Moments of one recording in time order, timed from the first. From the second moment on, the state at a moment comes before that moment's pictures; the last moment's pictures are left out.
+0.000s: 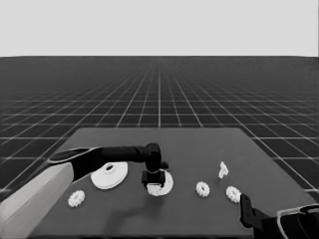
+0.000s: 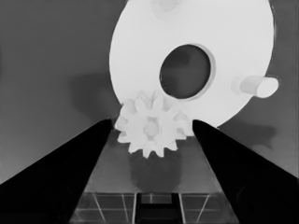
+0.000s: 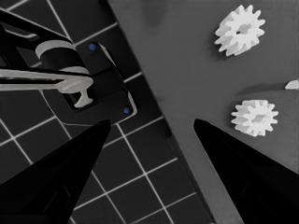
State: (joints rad) left arm 0.18 2.96 -1.49 0.36 1.53 -1.47; right arm -0.35 1.76 -0.39 -0.70 -1.18 0.32
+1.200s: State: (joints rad) left arm 0.03 1.98 -1.02 0.17 1.44 -0.96; right arm -0.35 1.76 -0.39 -0.70 -1.18 0.32
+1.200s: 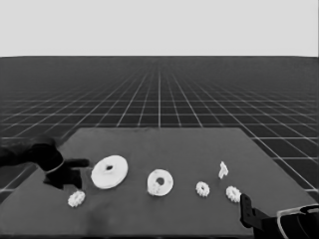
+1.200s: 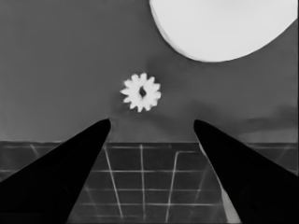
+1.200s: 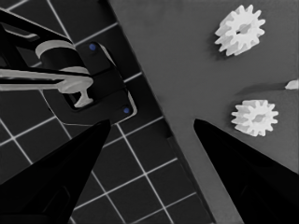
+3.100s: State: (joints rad) left arm -0.02 2.89 -1.54 0.16 1.54 -1.37; right arm -0.35 1.76 -0.39 -0.70 -1.18 0.32
